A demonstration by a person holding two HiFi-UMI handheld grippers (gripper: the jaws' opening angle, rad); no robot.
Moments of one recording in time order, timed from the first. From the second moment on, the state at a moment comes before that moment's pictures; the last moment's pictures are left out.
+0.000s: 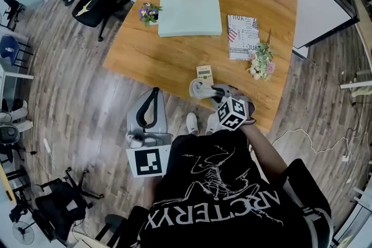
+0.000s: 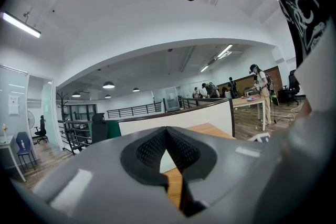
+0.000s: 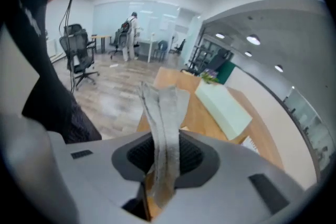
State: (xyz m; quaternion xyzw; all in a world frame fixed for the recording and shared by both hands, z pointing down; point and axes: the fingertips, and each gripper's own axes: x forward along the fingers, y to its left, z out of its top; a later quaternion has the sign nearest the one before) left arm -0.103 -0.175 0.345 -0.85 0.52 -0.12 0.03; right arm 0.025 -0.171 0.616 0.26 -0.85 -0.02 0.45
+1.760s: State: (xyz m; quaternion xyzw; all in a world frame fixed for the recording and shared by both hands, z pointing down) left arm -0.078 -0.186 0.303 -0.87 0.48 -0.07 0.06; right arm 0.156 -0.140 0.249 0.50 -0.85 -0.14 0.03
